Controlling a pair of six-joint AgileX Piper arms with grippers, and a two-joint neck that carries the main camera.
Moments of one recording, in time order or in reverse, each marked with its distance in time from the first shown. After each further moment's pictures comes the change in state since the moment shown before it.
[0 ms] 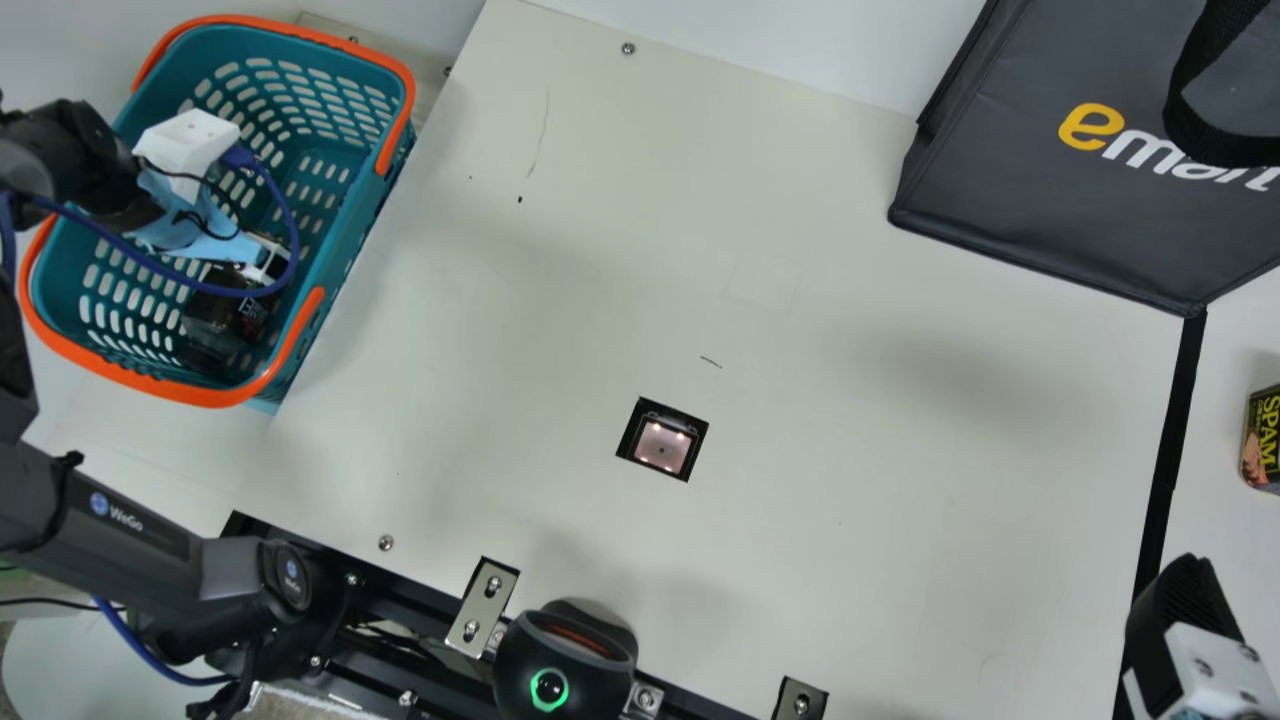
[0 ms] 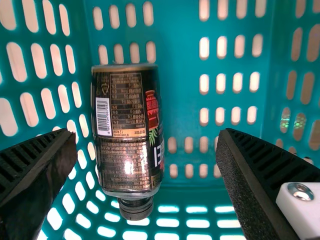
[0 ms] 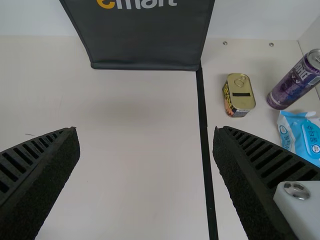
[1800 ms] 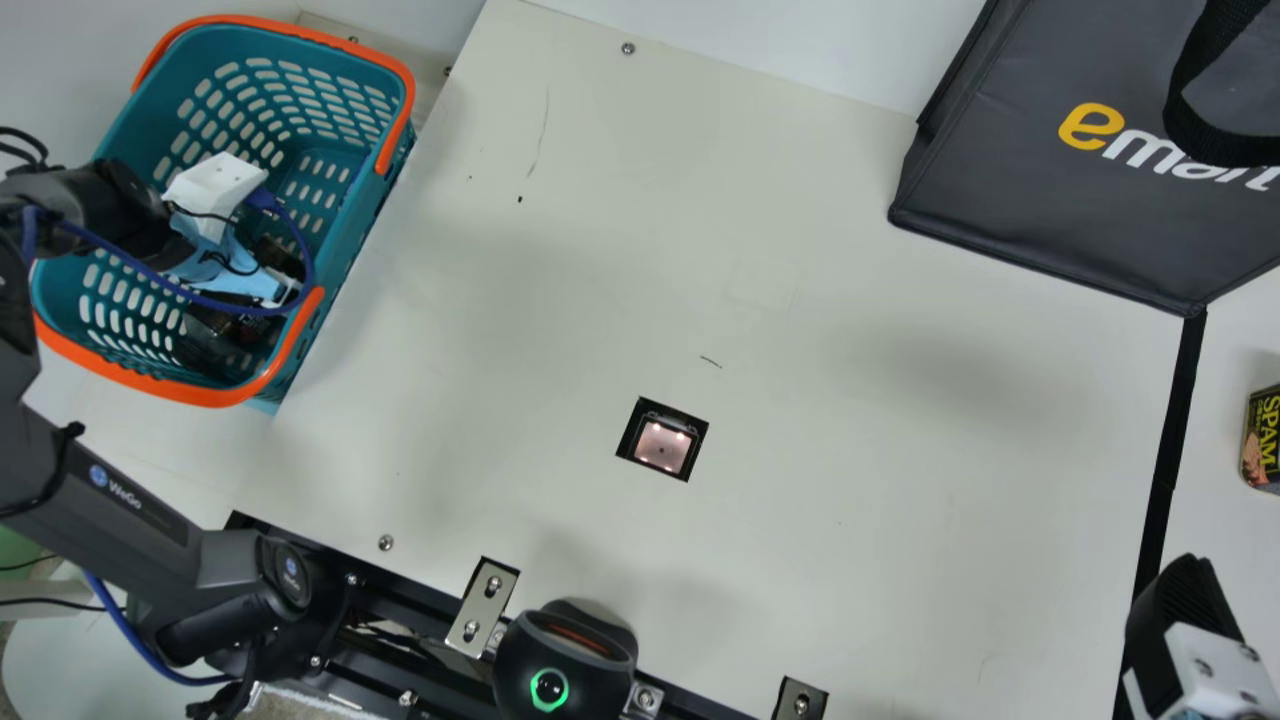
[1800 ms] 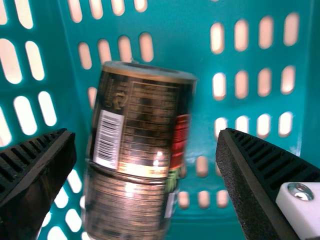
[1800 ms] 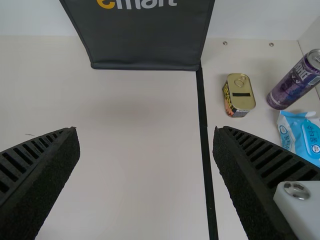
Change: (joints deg) left arm 2.3 7.4 3.6 -4.9 -12.2 11.2; right arm 0.0 0.0 0.0 0.0 0.0 0.0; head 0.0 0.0
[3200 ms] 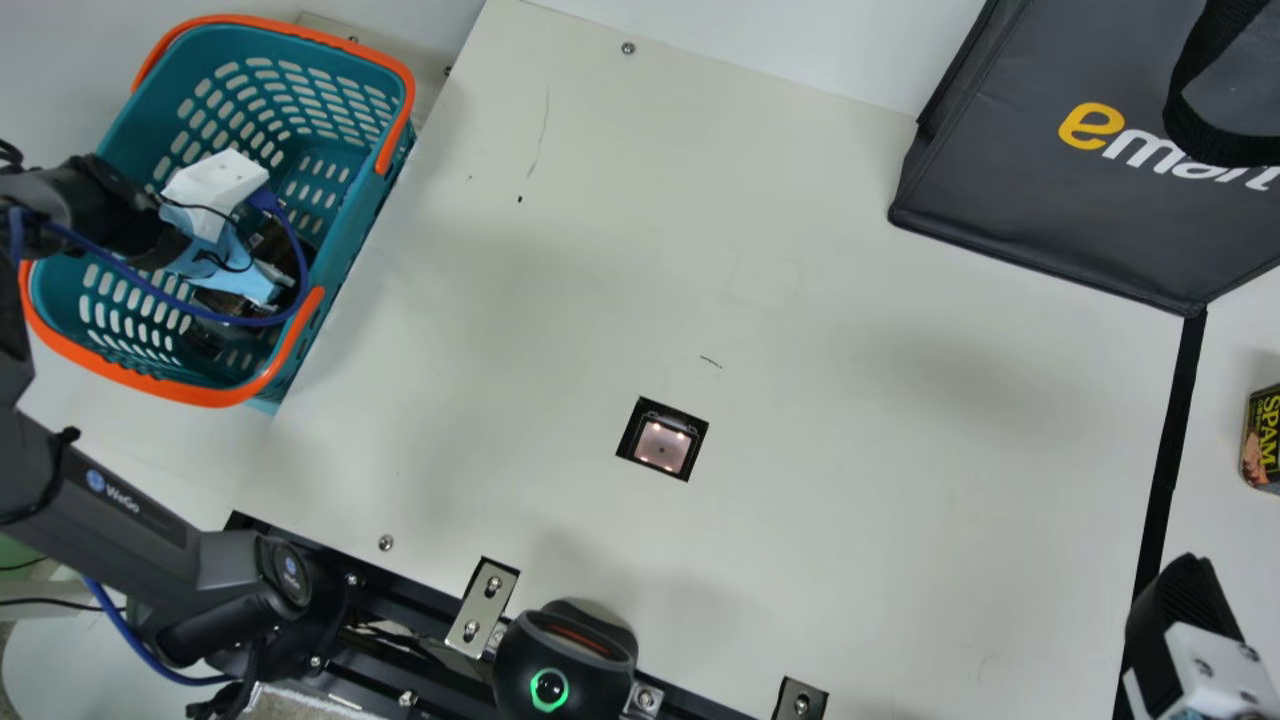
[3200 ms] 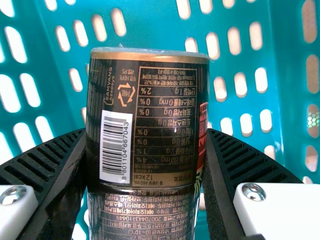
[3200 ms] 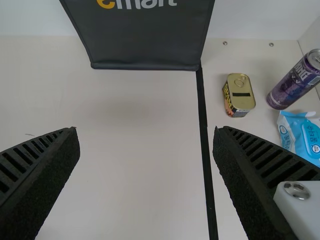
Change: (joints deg) left arm 0.5 -2.4 0.6 -9.2 1.8 12.3; right arm 0.0 0.0 0.0 0.0 0.0 0.0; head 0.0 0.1
